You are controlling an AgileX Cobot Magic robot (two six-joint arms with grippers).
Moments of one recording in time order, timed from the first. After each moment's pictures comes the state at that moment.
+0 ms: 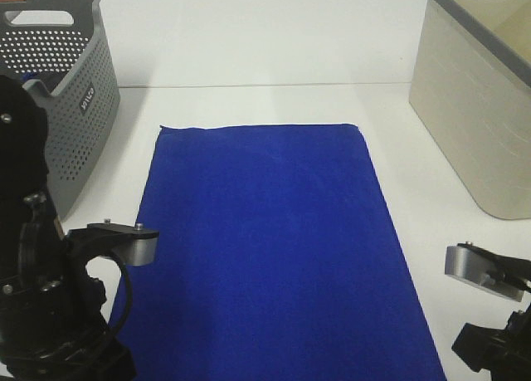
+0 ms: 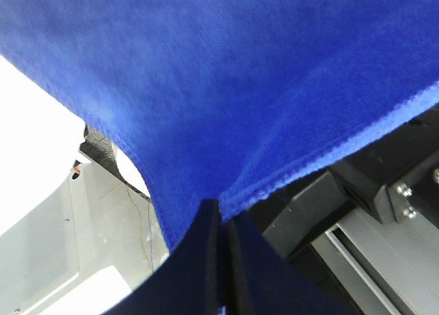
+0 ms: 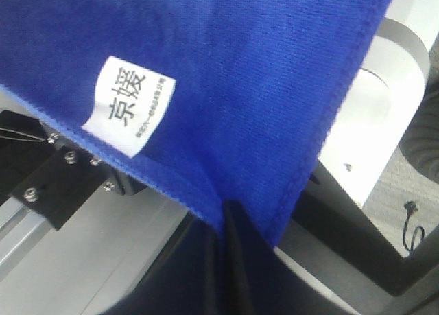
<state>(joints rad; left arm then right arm) -0.58 1.68 -0.80 -0.46 1.07 0.22 0.16 1.49 -0.46 0.61 1.12 -0.27</state>
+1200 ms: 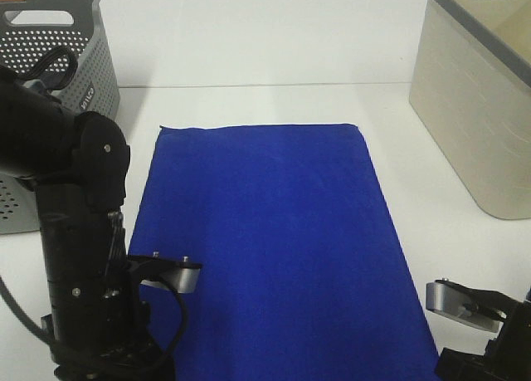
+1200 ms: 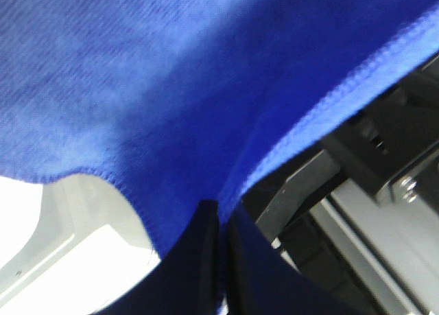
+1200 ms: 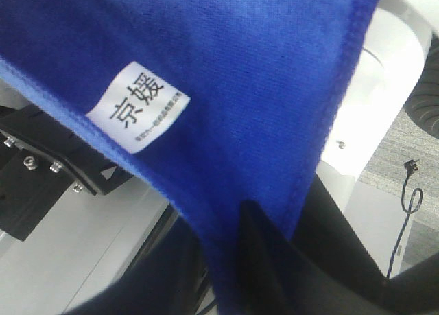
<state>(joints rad) -0.61 1.95 -0.93 -0.52 1.14 0.32 0.16 1.75 -0.46 0.63 1.03 -0.38</state>
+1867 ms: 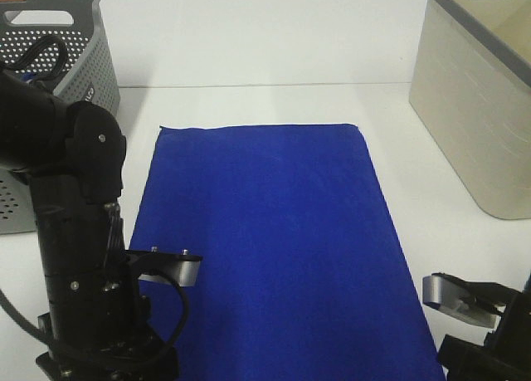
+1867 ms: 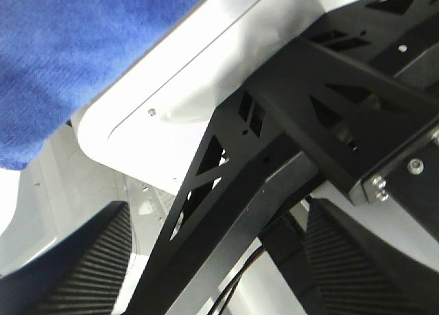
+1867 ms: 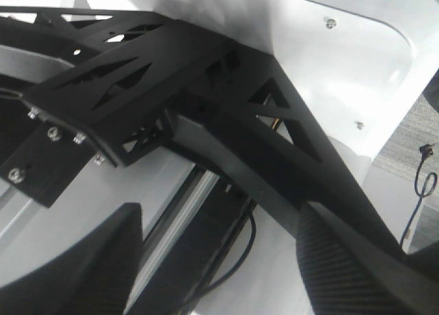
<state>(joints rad) -0.61 1.92 -0.93 -0.54 1.18 0.30 0.16 1.75 -0.50 0.63 1.14 -0.38</state>
